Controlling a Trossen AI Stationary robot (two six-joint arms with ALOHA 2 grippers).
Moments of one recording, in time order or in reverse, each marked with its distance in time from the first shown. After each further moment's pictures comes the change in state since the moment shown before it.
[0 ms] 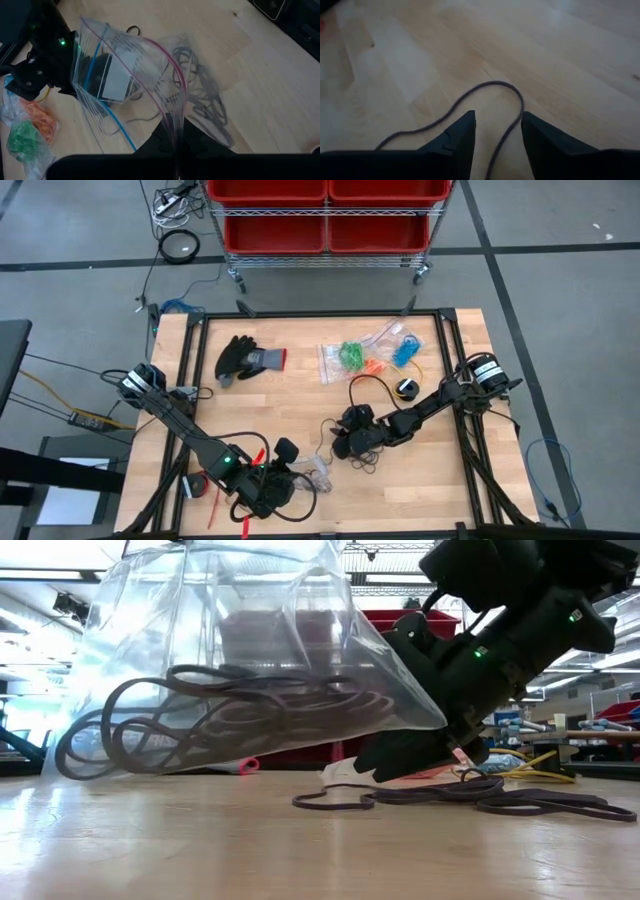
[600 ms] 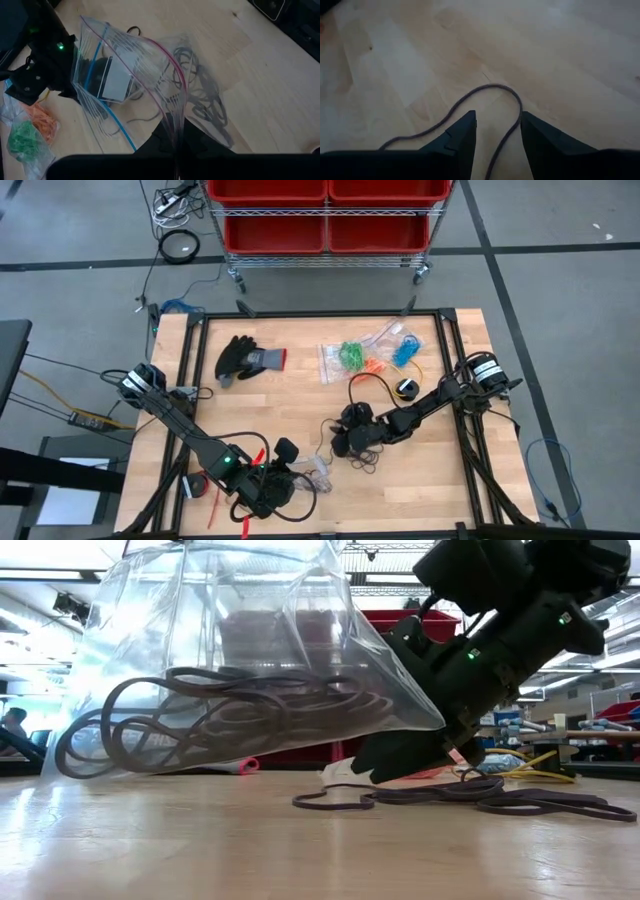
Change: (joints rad) left arm 0.000 0.000 0.000 0.001 0.000 0.000; right arm -0.022 0.000 0.000 0.005 -0.030 0.005
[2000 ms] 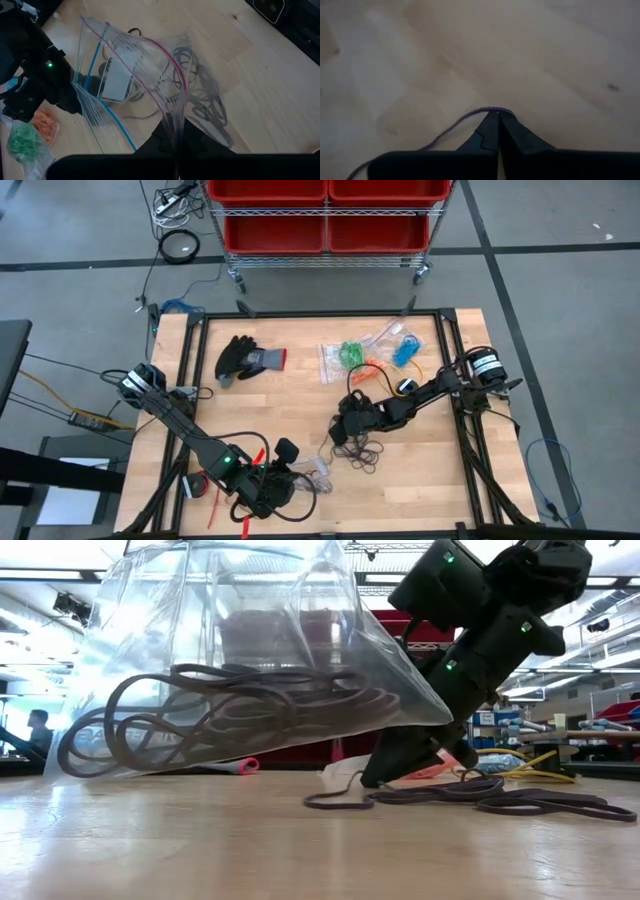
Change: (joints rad) left arm 0.000 0.000 0.000 0.008 -0.001 0.000; right arm -0.113 -0.008 0.007 -0.118 -0.131 0.019
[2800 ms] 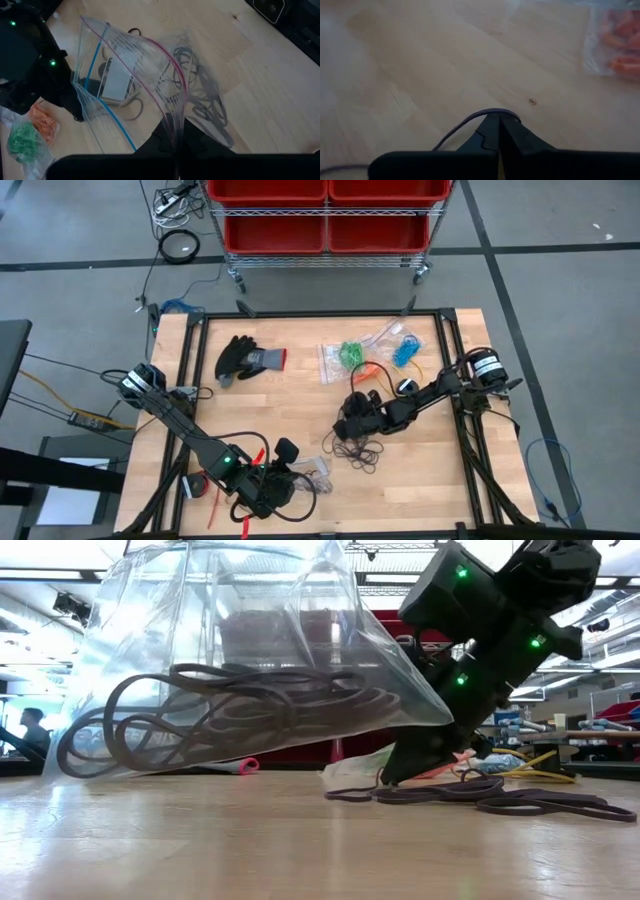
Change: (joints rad) left arm 0.000 0.000 0.000 0.000 0.000 0.000; right arm 0.029 -0.007 -0.010 -0.098 0.215 -0.021
